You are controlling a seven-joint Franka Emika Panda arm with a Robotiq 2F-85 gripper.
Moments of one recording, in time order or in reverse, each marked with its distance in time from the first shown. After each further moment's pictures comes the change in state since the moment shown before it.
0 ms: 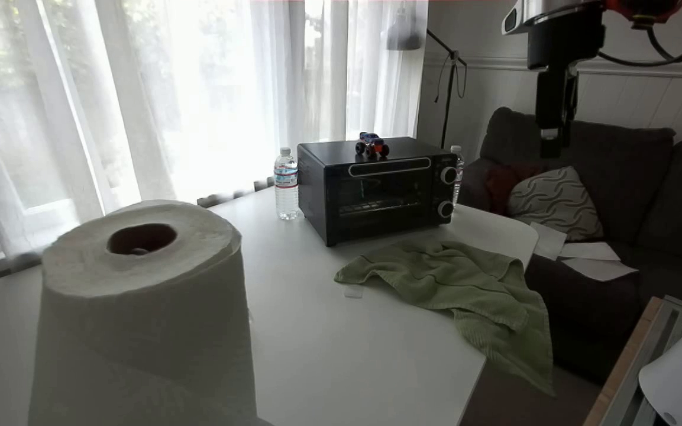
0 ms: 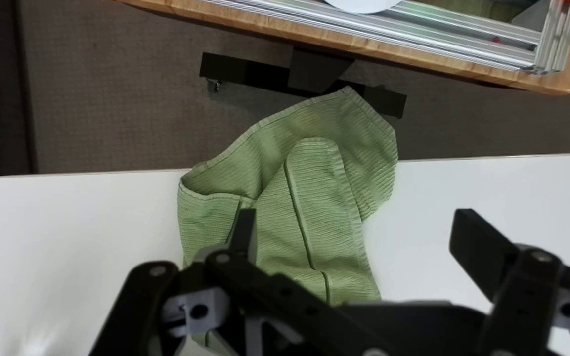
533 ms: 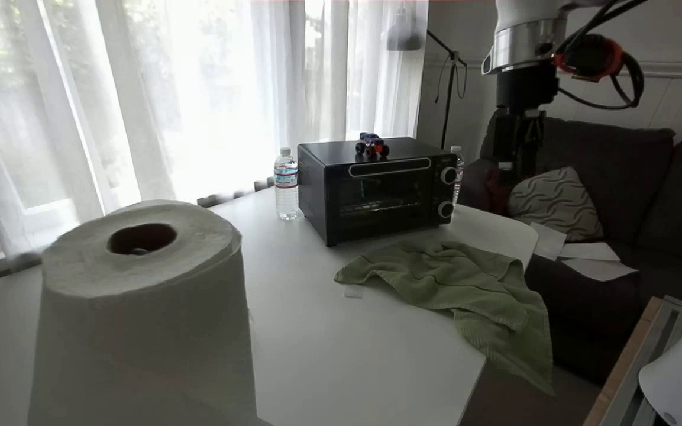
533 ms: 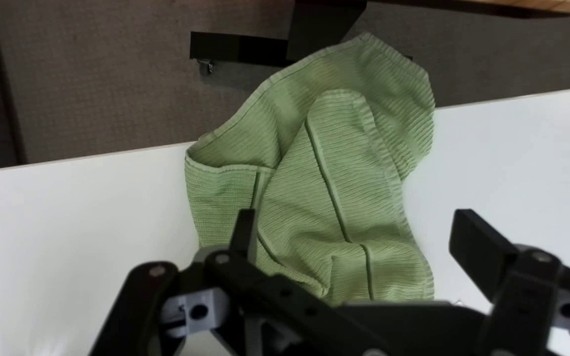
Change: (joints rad) arm -0.044 0.237 -0.041 -0.004 -0.001 0.268 0.032
